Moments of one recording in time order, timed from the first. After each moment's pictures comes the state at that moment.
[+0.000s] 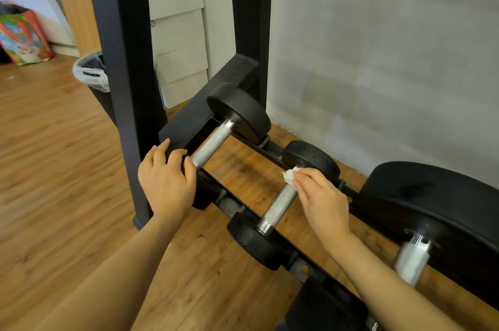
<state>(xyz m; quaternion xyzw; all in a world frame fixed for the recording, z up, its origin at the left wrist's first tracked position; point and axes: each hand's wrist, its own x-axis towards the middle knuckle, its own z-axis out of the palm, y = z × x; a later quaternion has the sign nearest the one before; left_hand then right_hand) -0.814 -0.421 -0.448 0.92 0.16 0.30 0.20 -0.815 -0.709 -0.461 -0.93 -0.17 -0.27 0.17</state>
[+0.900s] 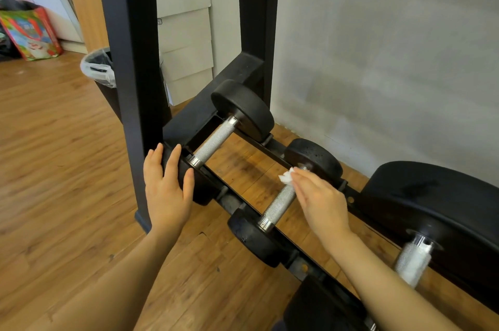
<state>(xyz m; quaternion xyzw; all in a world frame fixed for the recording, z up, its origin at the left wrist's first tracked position) -0.839 -0.419 -0.476 0.90 0.12 0.31 0.30 -0.814 -0.710 -0.463 -0.94 -0.20 -0.24 0.15</state>
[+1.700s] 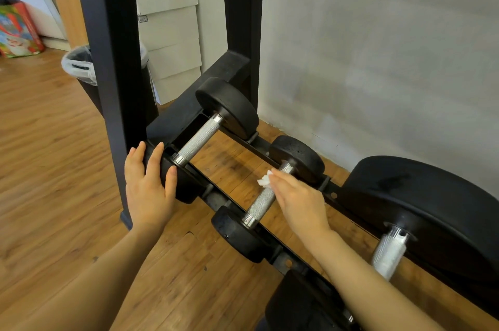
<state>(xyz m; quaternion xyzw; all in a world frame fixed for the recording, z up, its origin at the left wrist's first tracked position) -0.840 -0.418 -0.475 0.90 0.11 0.31 0.28 -0.820 -0.703 -0.463 -0.95 -0.22 -0.20 0.11</state>
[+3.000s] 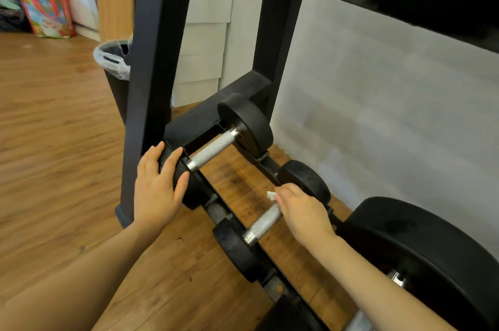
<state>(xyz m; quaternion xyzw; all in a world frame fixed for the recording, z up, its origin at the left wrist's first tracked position) -0.841 -0.411 -0.473 0.91 0.10 0.30 0.26 -0.791 -0.704 -0.435 -0.97 -0.24 -0.03 0.05</state>
